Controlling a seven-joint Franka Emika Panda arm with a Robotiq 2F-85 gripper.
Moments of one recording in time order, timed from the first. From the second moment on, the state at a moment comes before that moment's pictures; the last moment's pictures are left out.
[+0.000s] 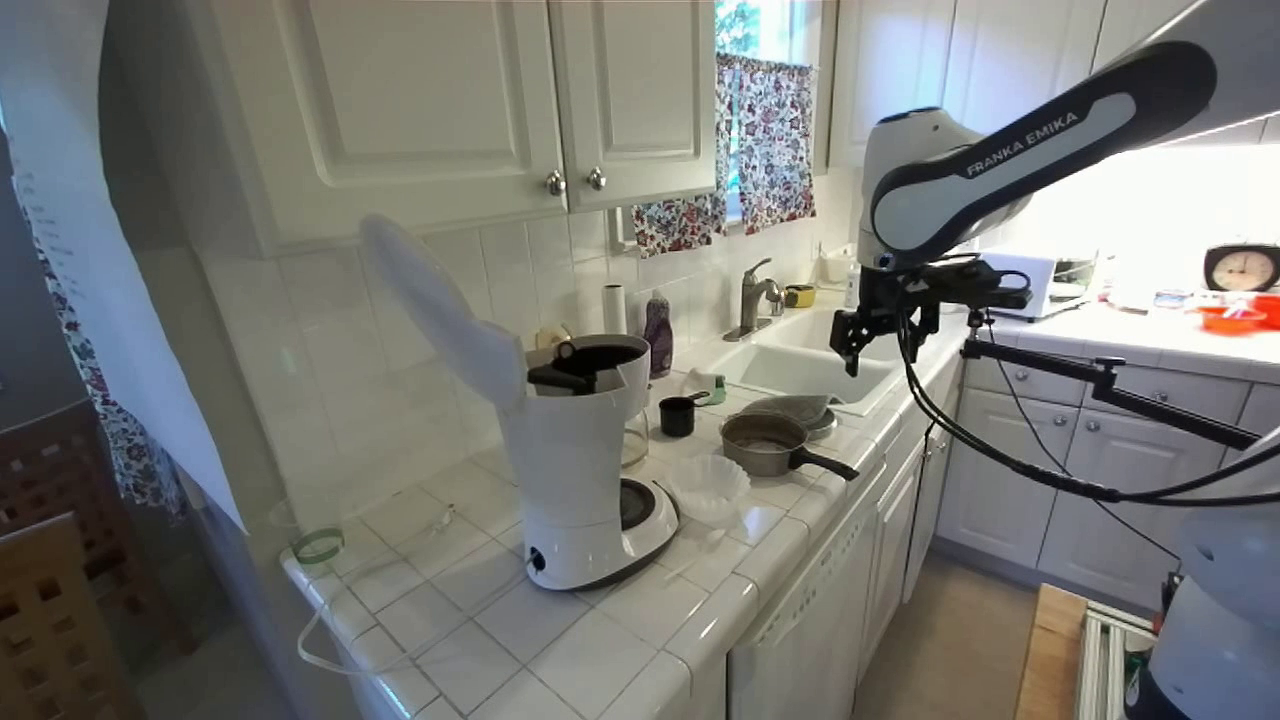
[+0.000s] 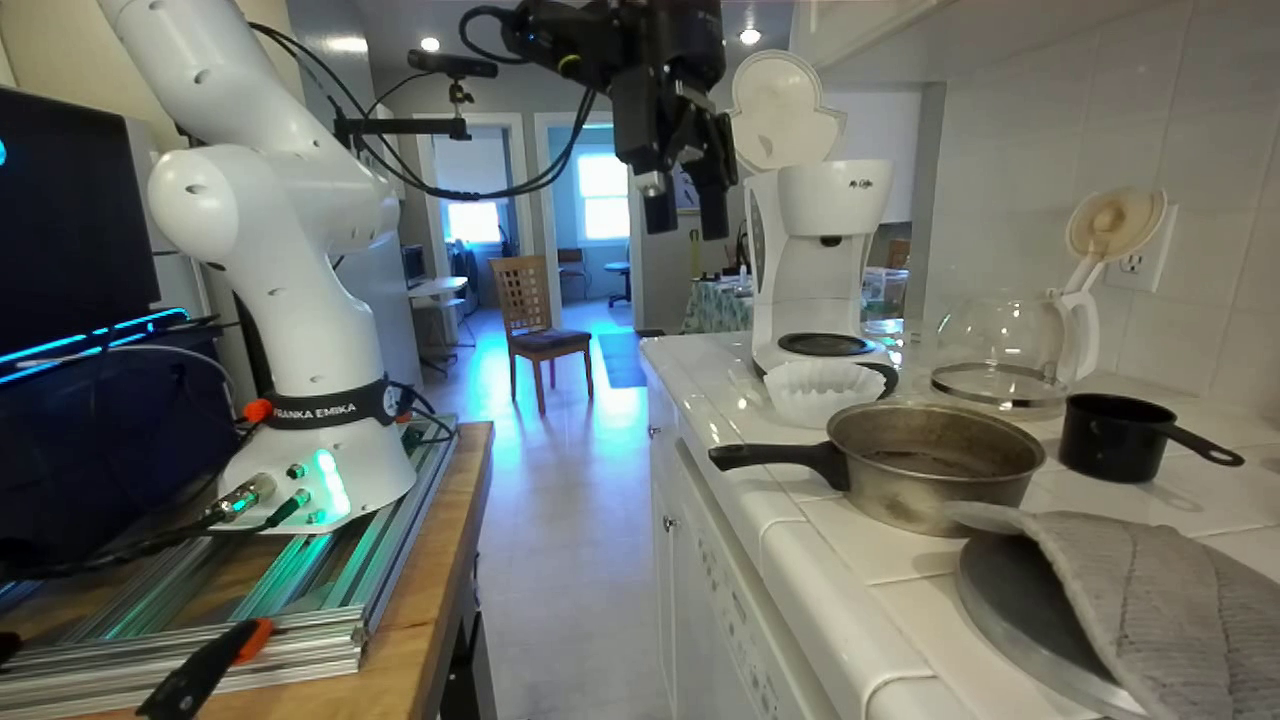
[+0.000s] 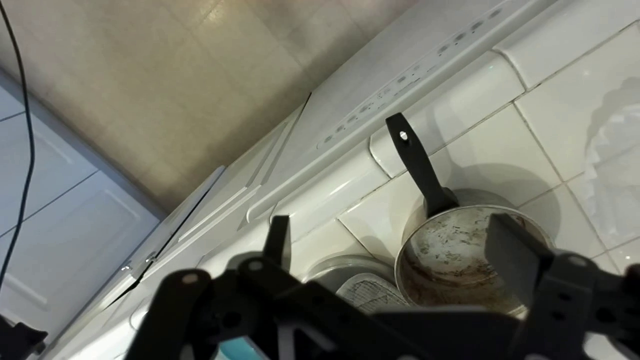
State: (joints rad) arm -0.37 -0.47 -0.09 -2.51 -0.25 2.17 0.38
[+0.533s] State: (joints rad) arm -0.38 -0.47 -0.14 -2.51 -0.32 2.30 0.31
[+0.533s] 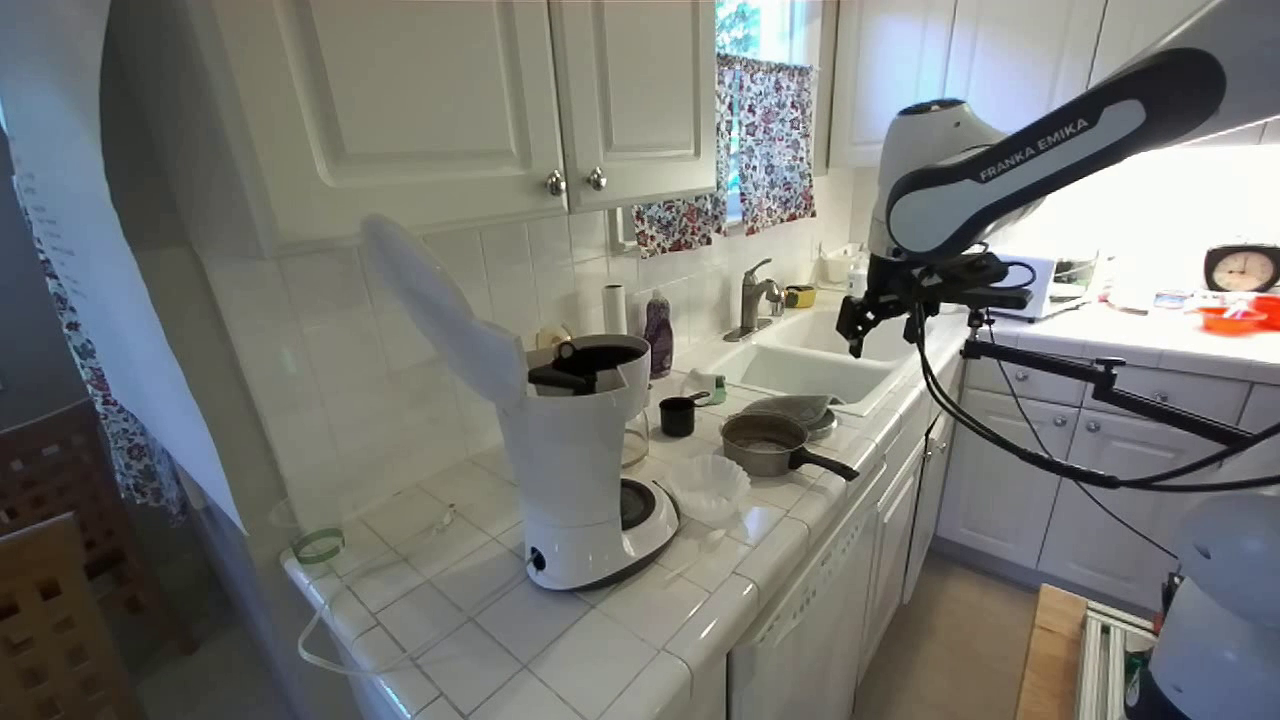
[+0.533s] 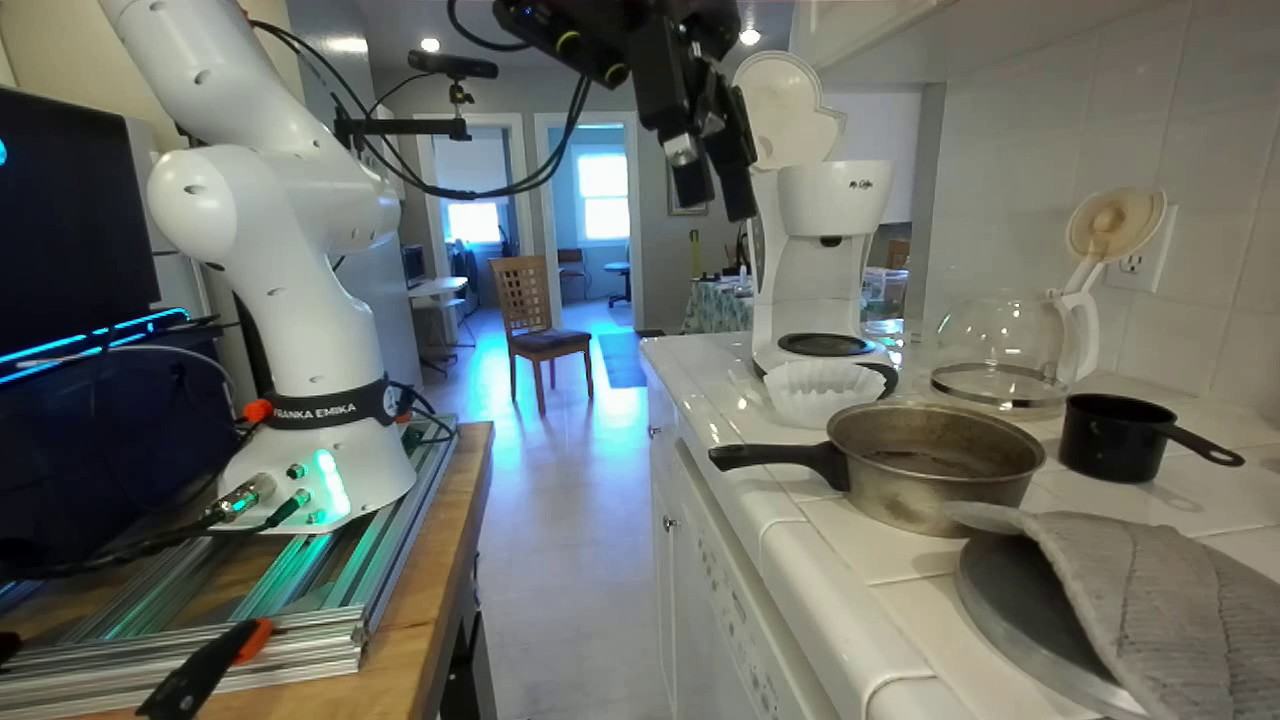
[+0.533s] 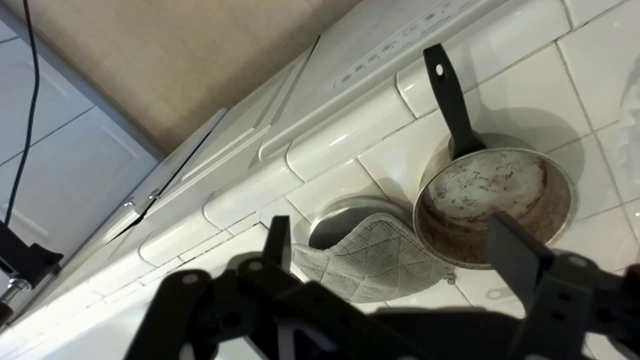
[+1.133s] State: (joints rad) arm -0.33 -0.40 -0.33 -2.44 -0.11 2.34 0.00
